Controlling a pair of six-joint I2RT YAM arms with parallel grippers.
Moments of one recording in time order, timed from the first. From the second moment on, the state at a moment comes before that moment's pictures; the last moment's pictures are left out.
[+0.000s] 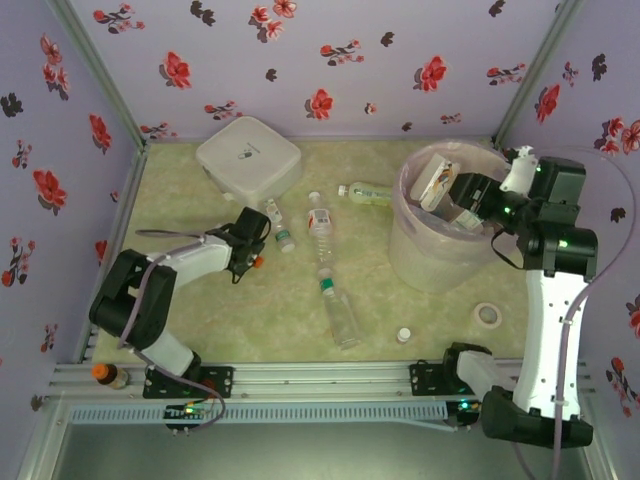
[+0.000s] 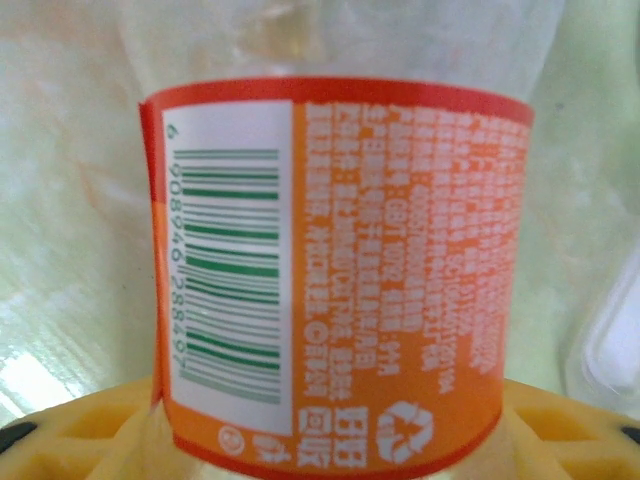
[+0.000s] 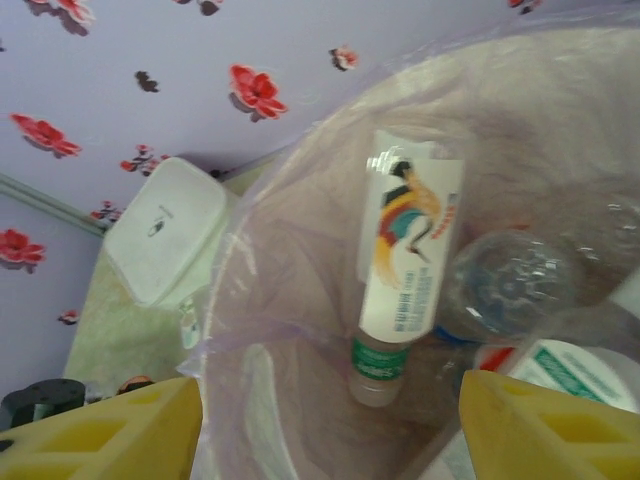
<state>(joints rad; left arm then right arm) -0.52 1.58 0.84 -0.41 -0.33 -1.41 -0.13 1.01 1.46 -1.02 -0.48 0.33</state>
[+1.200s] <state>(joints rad) -0.68 1.14 0.78 0.20 0.34 -0.56 0.61 1.49 1.52 -0.50 -0.55 0.58</state>
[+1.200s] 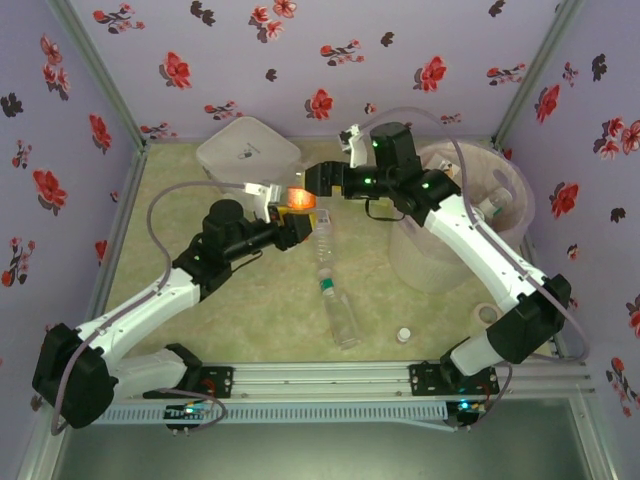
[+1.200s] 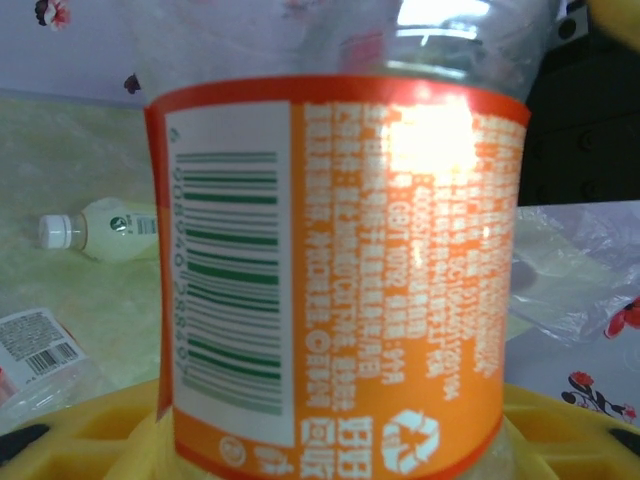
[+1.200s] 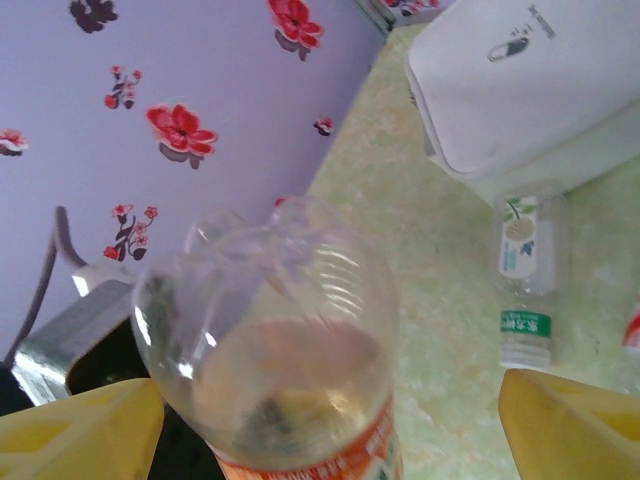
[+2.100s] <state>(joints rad) -0.73 1.18 0.77 0.27 0.26 -0.58 0.44 1.43 1.55 -0.55 -0.48 0.50</state>
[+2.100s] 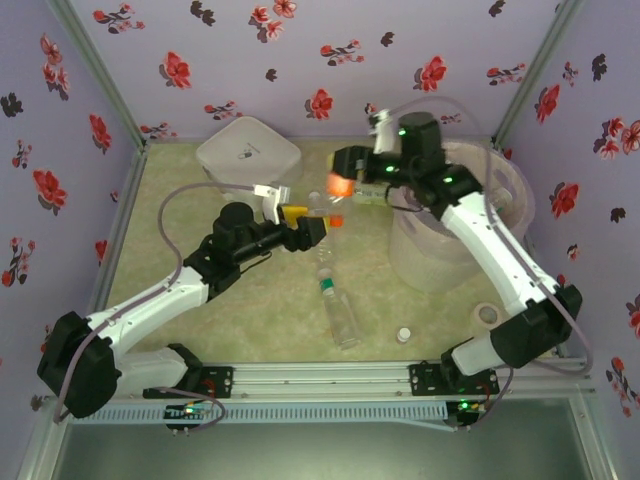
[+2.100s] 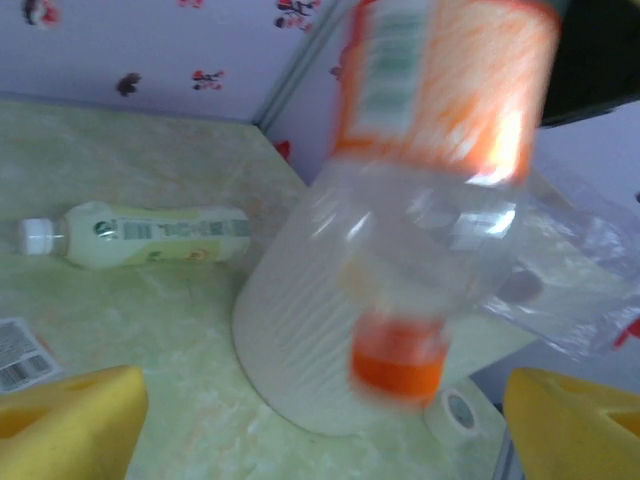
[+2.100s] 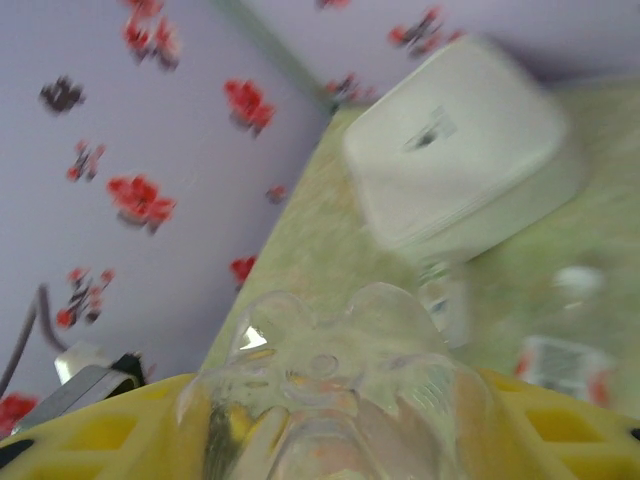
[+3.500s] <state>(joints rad) -0.63 1.34 0.82 -0.24 -0.25 -0.82 -0.05 1.51 1.62 -0.91 -0.04 -0.23</state>
